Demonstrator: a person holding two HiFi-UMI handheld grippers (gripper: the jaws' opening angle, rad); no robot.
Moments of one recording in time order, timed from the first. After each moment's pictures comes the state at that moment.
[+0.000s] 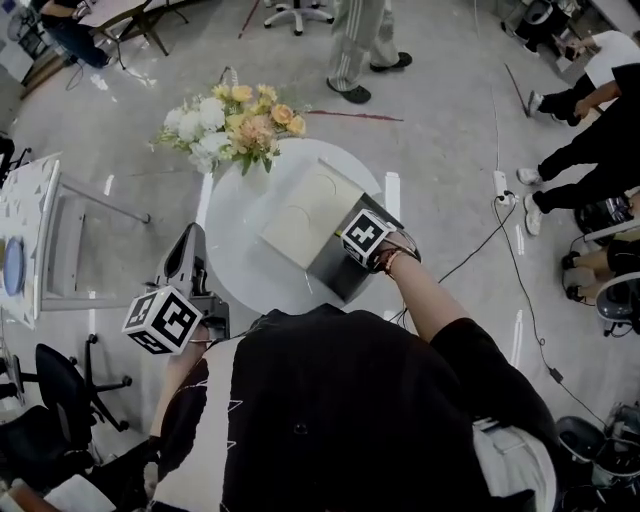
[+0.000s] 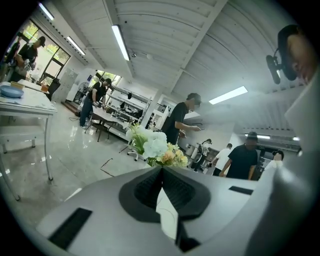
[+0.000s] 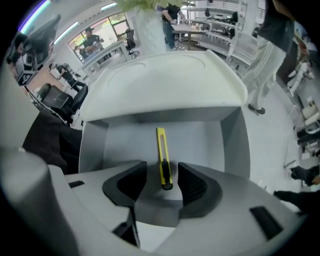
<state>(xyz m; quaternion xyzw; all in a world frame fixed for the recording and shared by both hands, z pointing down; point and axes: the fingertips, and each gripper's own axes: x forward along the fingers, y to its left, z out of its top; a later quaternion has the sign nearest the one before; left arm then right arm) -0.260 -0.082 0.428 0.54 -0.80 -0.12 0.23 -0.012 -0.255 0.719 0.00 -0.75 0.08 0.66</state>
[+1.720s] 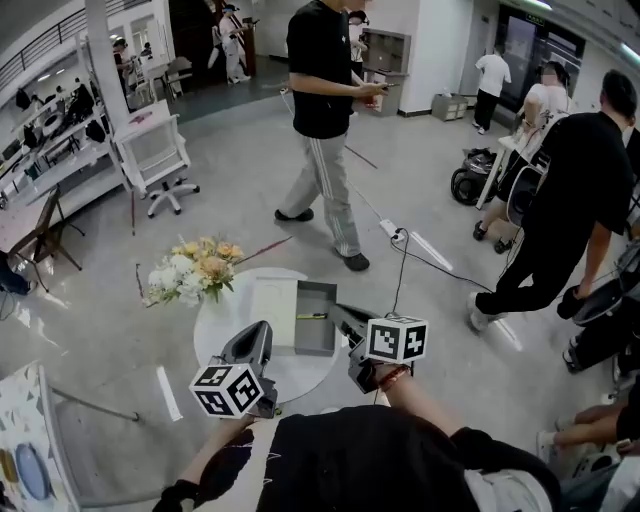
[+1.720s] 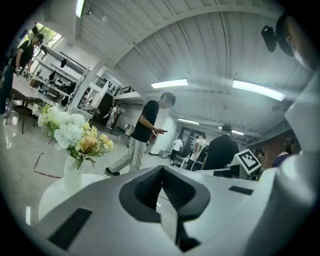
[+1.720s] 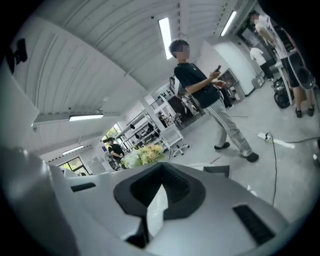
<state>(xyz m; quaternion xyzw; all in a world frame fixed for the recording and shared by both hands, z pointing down) -0.120 -0.099 0.388 0.83 -0.51 -0.05 0.21 0.024 -0.141 0.412 0.38 -0.86 0.34 -0.01</state>
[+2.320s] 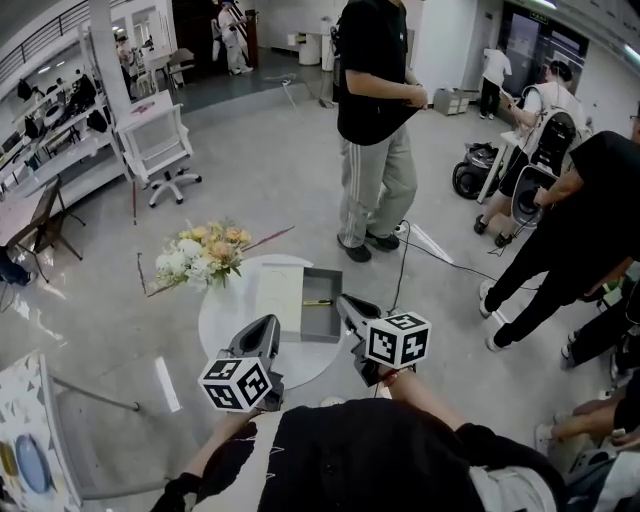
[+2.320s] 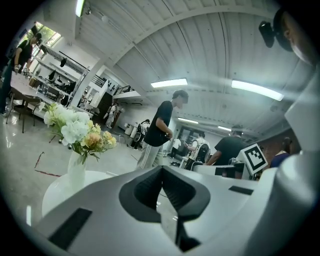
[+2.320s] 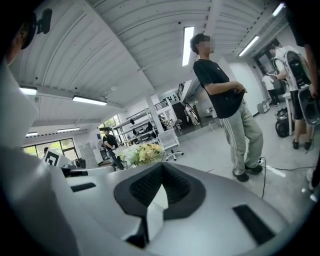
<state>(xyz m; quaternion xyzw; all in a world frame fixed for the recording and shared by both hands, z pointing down) -0.126 -0.080 0.398 0.83 -0.50 -0.04 0.22 0.017 -0.121 0.401 0.42 -0.88 0.23 0.02</state>
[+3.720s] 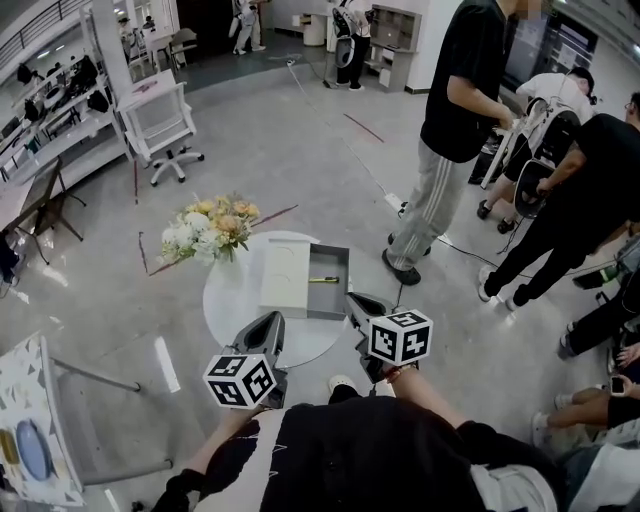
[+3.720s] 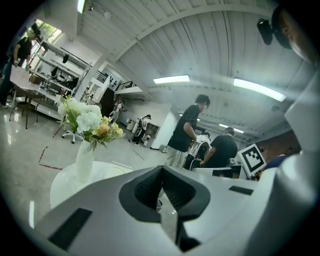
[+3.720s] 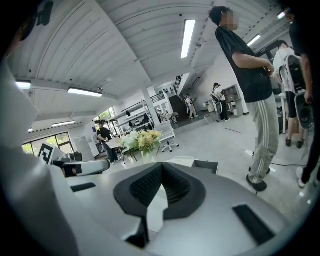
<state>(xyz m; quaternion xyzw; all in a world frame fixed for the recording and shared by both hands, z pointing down) -0.139 -0.041 0.424 0.83 -0.50 -0.03 0.24 0.008 -0.085 0.442 0.44 -0.86 0.25 0.07</state>
